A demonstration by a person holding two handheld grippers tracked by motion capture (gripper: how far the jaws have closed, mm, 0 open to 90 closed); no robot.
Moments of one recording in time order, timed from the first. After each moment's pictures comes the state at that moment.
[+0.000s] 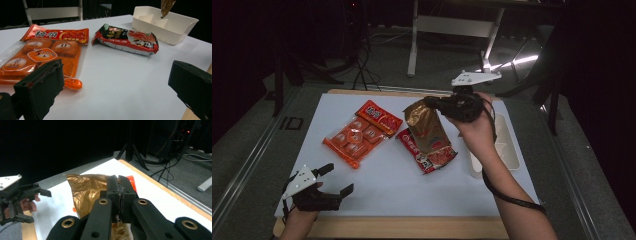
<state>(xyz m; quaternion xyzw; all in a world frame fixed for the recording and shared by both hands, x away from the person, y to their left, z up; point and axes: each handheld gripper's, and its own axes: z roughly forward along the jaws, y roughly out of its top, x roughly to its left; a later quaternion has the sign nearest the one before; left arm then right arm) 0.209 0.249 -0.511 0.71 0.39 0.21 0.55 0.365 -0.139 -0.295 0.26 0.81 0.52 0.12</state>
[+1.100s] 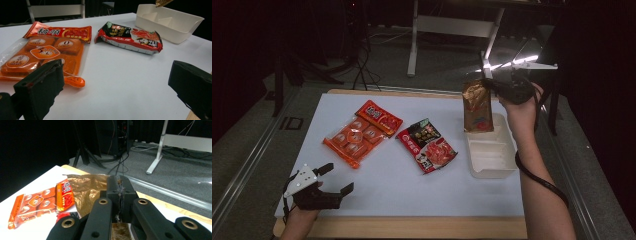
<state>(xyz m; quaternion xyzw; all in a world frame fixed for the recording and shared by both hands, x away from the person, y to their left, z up) 0.212 0.249 -0.513 0.71 0.39 0.21 0.54 0.440 -0.272 -0.307 0.41 0.74 0.50 0.20</state>
